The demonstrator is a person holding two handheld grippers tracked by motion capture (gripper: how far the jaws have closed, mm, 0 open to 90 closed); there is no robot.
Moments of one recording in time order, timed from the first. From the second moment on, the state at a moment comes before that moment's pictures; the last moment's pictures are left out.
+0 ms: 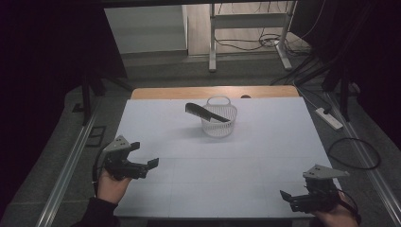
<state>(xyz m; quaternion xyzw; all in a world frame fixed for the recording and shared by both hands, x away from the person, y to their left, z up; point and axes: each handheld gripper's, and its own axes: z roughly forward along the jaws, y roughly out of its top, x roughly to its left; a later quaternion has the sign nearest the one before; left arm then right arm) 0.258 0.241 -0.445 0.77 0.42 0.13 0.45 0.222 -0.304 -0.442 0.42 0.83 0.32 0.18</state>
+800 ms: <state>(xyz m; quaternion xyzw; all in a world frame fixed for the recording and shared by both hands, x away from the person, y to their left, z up) 0.228 0.260 -0.449 0.77 0.44 0.13 0.45 0.222 -0.304 -0.442 0.42 0.83 0.32 0.18</state>
